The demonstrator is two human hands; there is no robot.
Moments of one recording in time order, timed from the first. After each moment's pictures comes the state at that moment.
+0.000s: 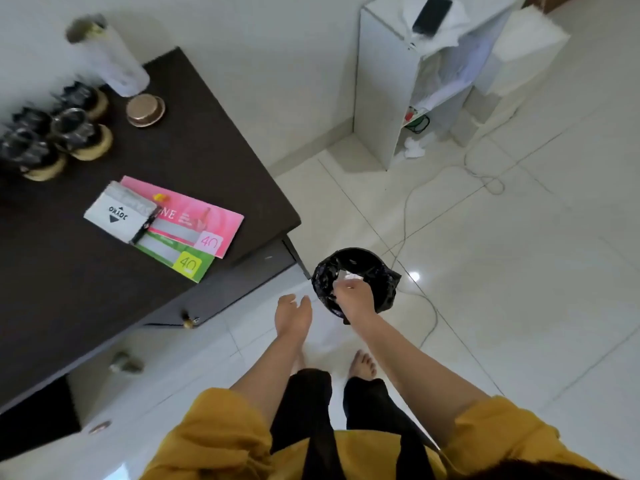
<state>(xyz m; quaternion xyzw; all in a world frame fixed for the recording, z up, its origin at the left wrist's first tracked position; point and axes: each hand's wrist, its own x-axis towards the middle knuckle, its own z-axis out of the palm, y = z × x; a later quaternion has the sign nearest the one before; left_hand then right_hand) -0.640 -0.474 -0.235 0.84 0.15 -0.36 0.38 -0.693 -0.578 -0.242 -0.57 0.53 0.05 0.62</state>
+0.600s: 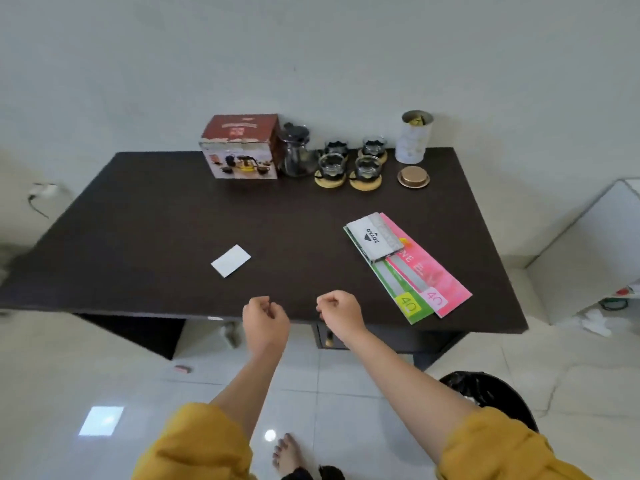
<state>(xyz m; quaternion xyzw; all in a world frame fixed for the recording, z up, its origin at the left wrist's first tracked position) -0.509 -0.140 -0.156 0.84 0.29 0.07 0.45 -0.497 -0.279 -0.151 -0.78 0.17 0.14 0.59</state>
